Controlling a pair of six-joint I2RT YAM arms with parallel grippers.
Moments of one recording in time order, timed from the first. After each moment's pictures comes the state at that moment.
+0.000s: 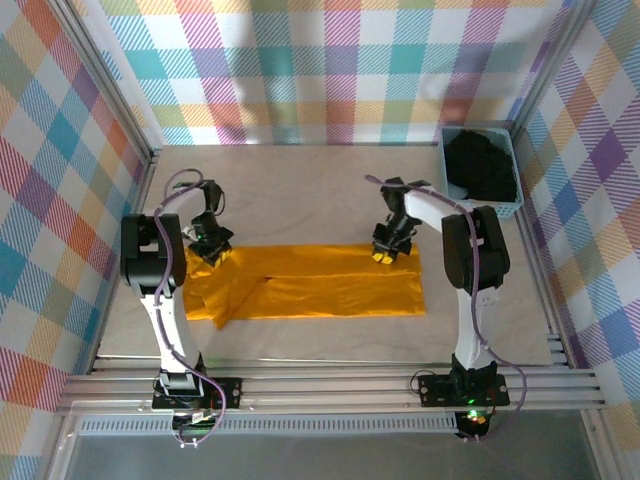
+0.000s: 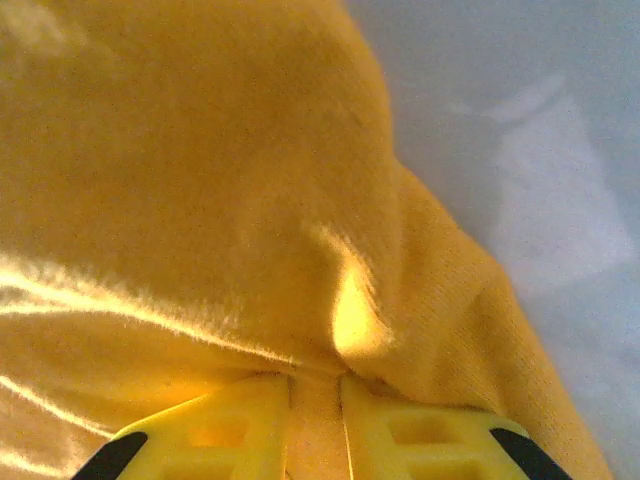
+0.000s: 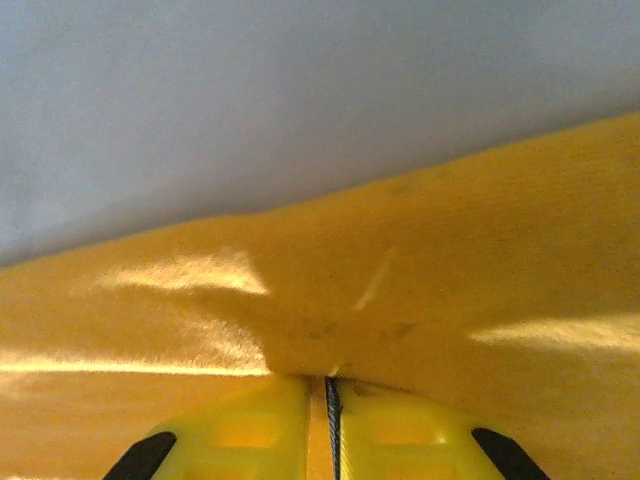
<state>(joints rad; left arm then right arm) -0.03 2.06 1.49 -1.10 0.04 -0.95 0.27 2.11 1.52 -1.04 -0.29 0.62</state>
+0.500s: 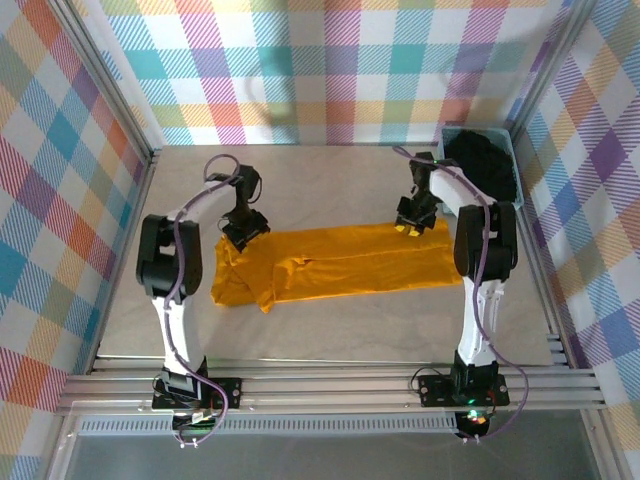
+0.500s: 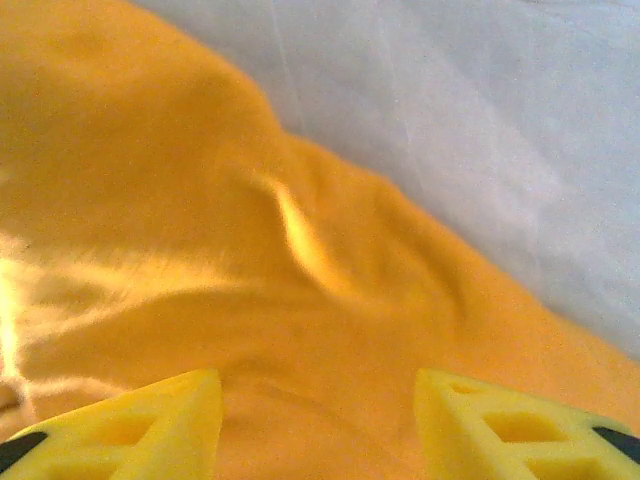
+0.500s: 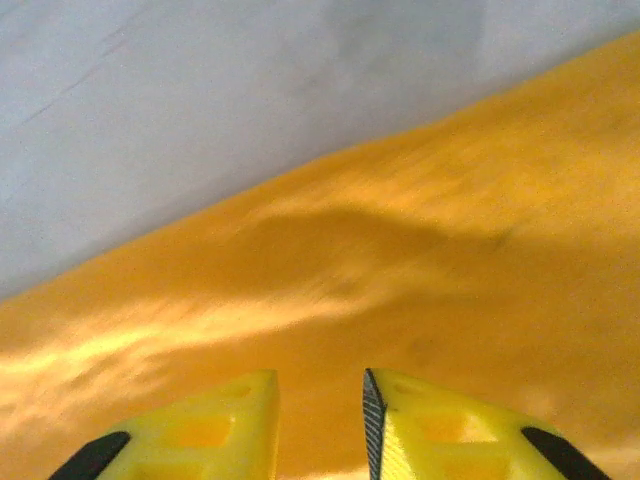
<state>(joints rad) -0.23 1.97 1.52 -0.99 0.06 -0.90 0.19 2.13 1.71 -1.05 -0.16 0.48</state>
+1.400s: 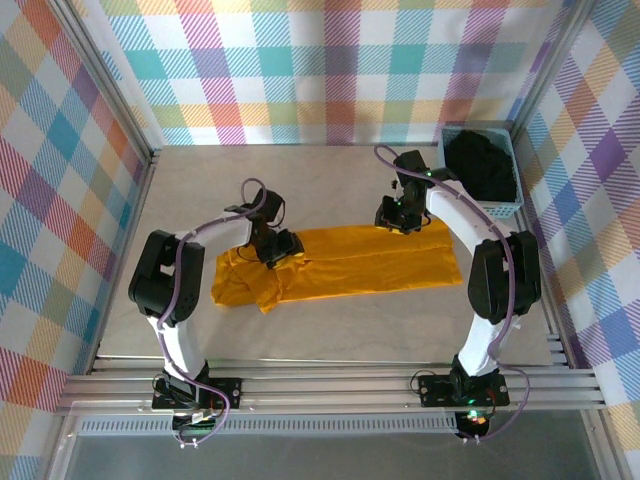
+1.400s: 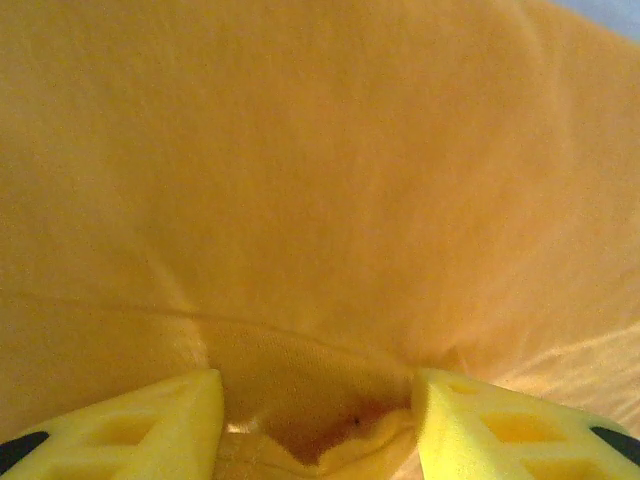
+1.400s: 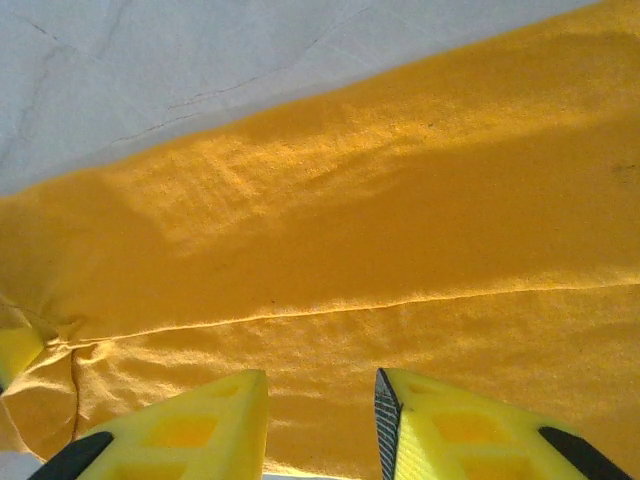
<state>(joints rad) -0.41 1.84 1.20 -0.61 0.32 -0.77 0.32 1.81 1.50 -0.93 -0.22 0.49</state>
